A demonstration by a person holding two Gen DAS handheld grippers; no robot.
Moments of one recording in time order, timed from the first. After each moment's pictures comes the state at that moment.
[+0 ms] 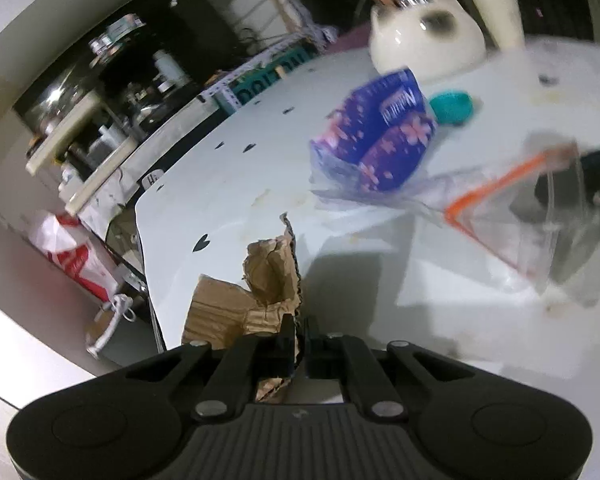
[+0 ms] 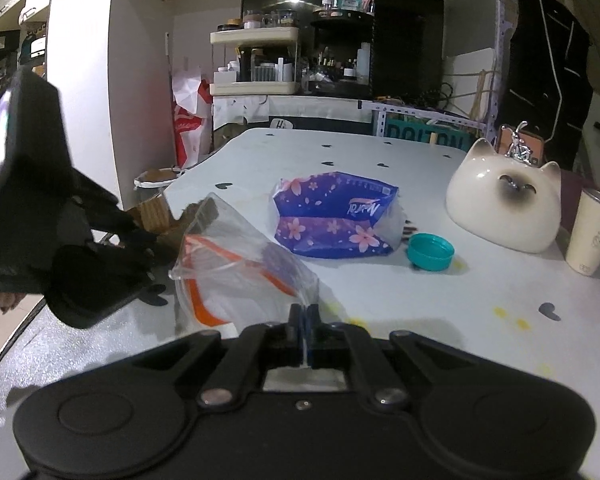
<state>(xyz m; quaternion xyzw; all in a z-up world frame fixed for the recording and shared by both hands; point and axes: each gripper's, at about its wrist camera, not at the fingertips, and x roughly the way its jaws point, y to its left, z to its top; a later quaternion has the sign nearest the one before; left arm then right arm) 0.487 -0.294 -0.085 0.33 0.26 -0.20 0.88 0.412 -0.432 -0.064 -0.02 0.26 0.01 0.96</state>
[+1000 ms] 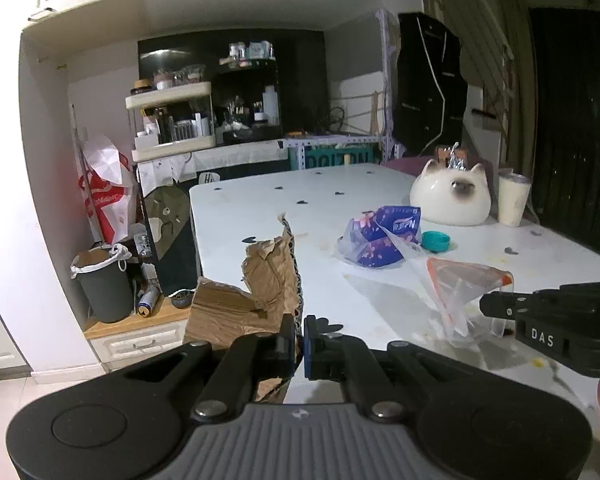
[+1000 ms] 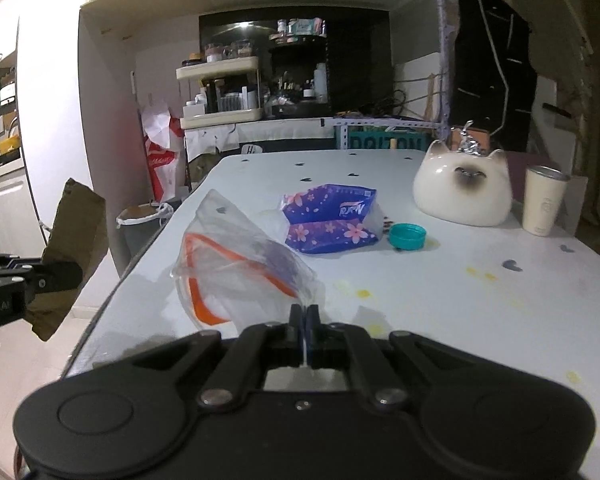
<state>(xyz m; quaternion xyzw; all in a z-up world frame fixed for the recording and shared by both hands) 0.355 -0.174 -0.023 0.07 0.21 -0.19 0.96 0.329 -0.389 -0.040 0.04 0.23 -0.05 0.97</state>
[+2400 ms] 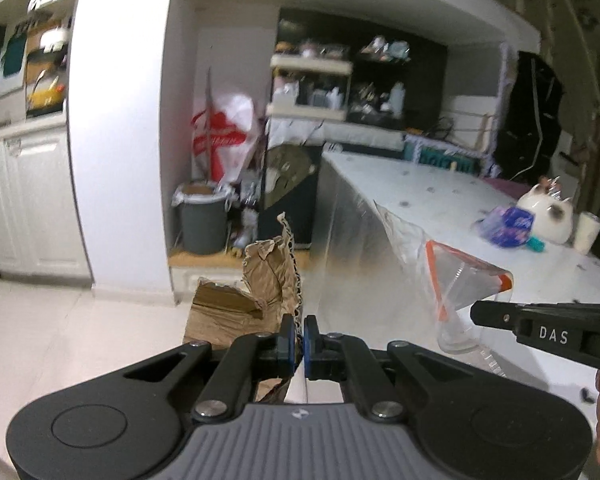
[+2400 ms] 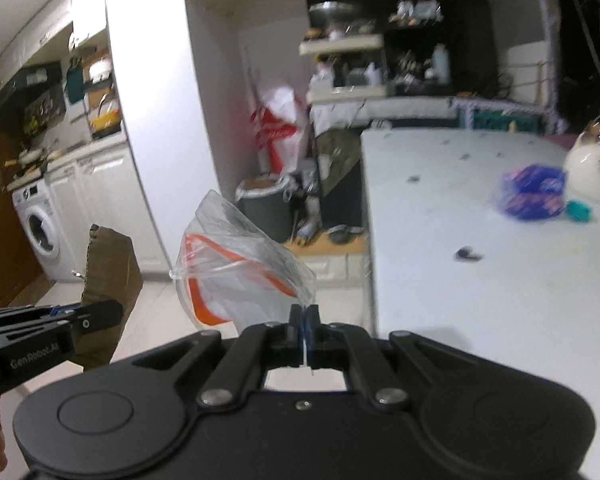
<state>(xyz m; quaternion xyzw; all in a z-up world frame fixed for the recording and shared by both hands) 0.298 0.061 -0.046 -0.04 0.26 -0.08 0.96 0.318 -0.173 -0.045 0.05 0.28 0.09 0.95</state>
